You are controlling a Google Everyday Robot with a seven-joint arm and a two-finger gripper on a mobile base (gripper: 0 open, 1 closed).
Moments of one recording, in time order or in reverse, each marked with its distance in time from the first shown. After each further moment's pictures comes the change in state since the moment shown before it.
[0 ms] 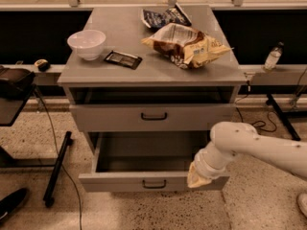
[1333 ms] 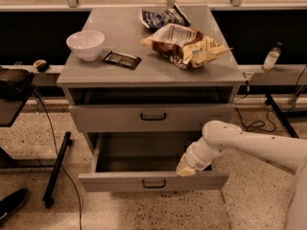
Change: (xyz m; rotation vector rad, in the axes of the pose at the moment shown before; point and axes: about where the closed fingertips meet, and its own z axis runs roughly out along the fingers) arm -0.002 -0.074 0.052 0.071 -0.112 0.347
